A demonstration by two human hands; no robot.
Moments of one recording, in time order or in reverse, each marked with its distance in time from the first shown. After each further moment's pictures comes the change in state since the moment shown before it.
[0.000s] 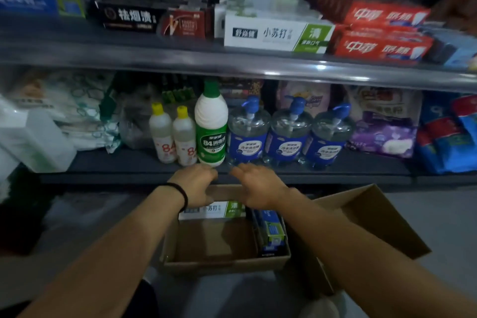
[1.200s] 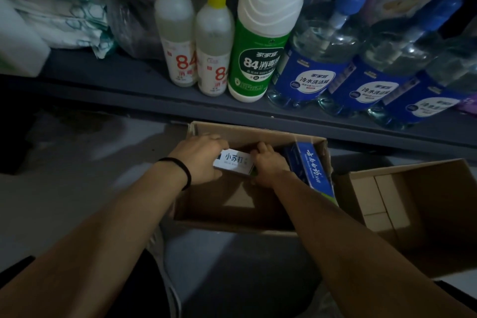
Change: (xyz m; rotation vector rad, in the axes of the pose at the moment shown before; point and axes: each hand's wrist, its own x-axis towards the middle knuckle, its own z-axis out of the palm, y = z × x) left_hand 0.033 -0.067 0.131 -0.193 -0.095 -0.083; right_hand 0.087 0.011 0.208 0.050 -0.407 0.247
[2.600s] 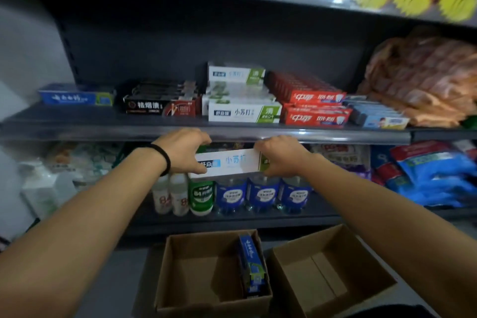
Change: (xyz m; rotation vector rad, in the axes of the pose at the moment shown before) left_hand -0.154 0.167 -0.300 0.315 0.464 0.130; right_hand -0.311 0.057 -0.325 -0.403 0.639 -0.065
